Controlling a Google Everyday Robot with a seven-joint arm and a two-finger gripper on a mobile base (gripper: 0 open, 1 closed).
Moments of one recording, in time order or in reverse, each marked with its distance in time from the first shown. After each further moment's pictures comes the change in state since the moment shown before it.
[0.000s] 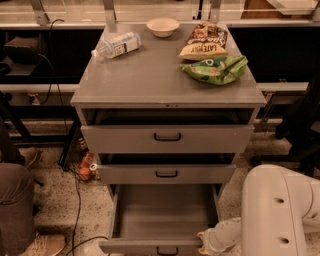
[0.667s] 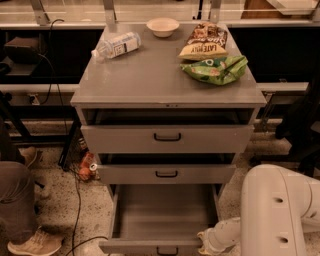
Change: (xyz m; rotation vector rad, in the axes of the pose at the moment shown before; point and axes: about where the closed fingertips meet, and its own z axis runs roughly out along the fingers) arm -0.001 0.002 0.002 -0.004 -0.002 0.000
